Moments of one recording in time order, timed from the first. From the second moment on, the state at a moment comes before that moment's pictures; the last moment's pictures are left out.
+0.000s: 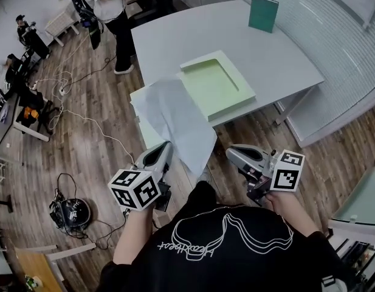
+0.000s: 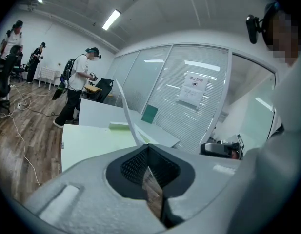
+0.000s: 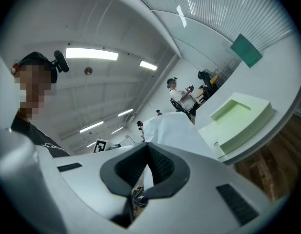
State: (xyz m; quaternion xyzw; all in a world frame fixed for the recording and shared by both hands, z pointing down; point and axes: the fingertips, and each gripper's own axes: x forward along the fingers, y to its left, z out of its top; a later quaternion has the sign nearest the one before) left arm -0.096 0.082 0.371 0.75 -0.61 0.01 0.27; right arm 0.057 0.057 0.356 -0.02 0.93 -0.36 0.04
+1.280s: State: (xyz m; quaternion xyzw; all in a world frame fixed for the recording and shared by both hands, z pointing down) left arm -0.053 0.273 0.343 0.84 -0.49 0.02 0.25; right arm 0.058 0.238 0.337 -0.11 0.94 -0.32 0.06
